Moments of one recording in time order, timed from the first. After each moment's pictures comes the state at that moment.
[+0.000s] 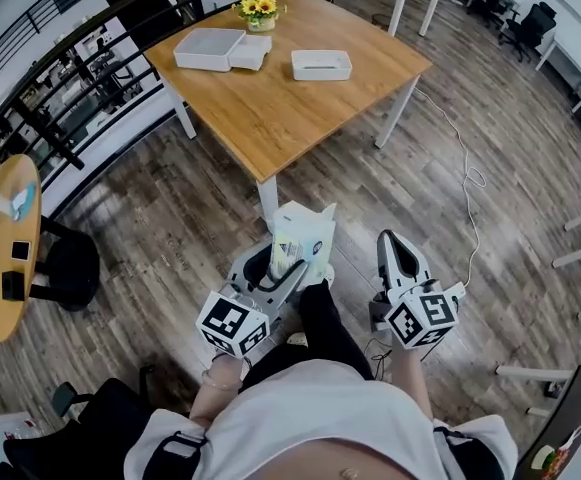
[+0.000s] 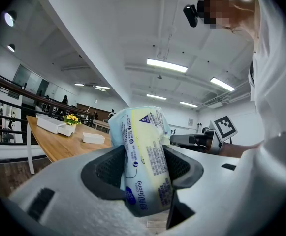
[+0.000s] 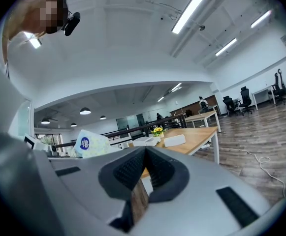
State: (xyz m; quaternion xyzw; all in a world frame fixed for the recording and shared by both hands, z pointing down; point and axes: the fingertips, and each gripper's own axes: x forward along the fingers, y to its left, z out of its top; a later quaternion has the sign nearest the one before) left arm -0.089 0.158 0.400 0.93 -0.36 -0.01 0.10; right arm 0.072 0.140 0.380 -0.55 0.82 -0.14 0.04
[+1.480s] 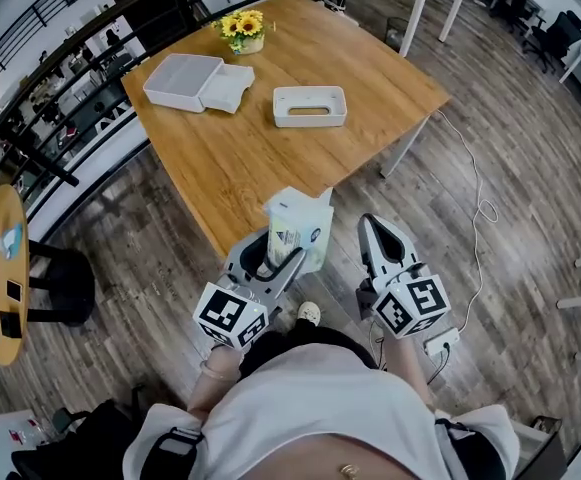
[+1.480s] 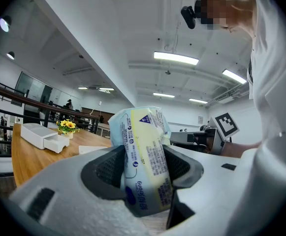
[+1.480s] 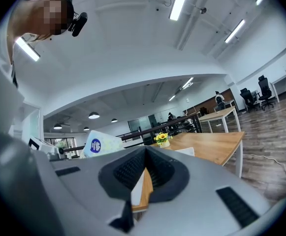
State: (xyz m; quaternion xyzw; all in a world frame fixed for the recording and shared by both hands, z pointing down) left arm -0.005 -0.114 0.394 0.91 -0.39 0.00 0.09; right arm 0.118 -0.144 0.371 -0.48 0.87 -0.14 0.06
